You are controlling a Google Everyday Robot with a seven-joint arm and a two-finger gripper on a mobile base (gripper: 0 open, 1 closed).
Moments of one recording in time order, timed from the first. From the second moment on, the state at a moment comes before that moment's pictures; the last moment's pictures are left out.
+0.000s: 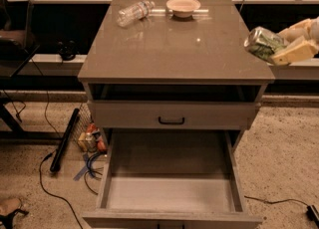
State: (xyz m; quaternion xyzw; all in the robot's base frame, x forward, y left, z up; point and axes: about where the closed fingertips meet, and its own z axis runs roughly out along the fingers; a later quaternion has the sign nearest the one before) arm 0.615 -0.325 0.925 -0.53 0.73 0.11 0.42
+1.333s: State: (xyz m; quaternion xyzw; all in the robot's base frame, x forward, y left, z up) arm 0.733 -0.224 0.876 -0.44 0.82 0.15 0.34
